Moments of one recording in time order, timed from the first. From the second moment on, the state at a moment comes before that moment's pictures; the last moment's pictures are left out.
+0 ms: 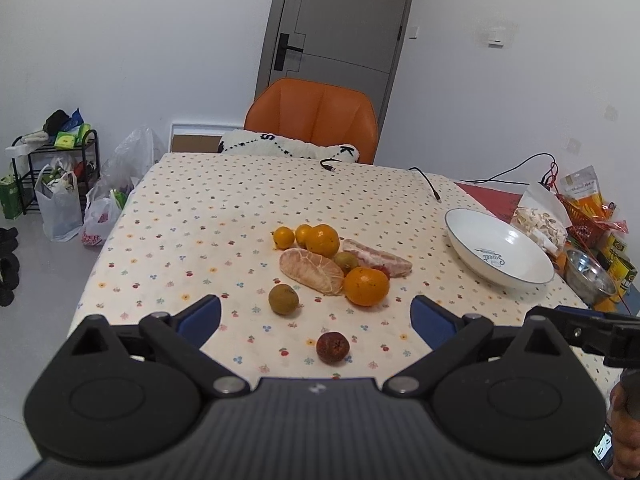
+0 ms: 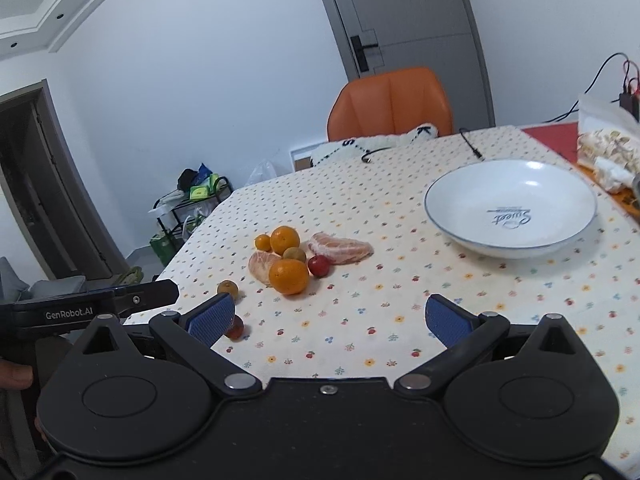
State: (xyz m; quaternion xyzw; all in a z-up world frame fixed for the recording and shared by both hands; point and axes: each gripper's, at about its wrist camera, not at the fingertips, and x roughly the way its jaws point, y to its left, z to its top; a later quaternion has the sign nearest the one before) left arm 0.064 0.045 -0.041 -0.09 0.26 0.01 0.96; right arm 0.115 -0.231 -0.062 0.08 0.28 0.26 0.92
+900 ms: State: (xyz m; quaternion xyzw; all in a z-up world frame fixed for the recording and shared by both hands) left arm 0.115 0.040 -0.088 -0.11 0.35 -0.04 0.93; right arm 0.167 -0.203 -0.095 0.06 0.34 0.27 0.90
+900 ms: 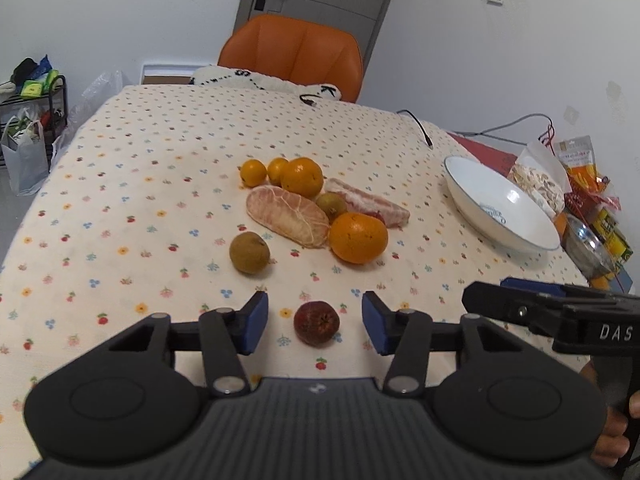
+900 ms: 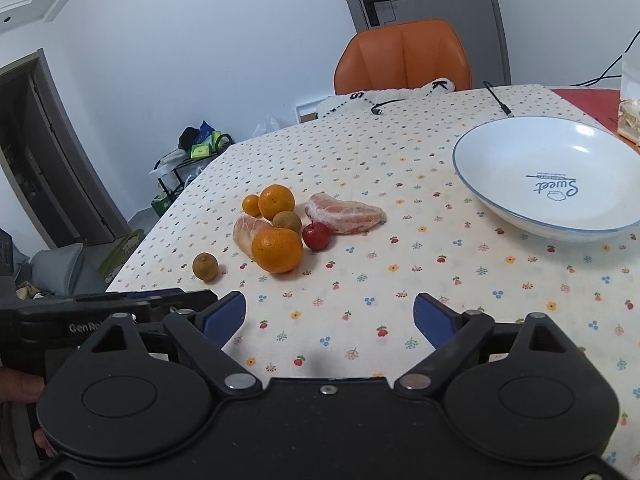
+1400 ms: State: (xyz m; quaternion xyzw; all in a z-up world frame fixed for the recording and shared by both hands) left arm 0.128 0.059 -0.073 -0.12 0.34 -0.04 0.93; right arm 0.190 -0.178 -0.096 0.05 0.35 0.29 0.89
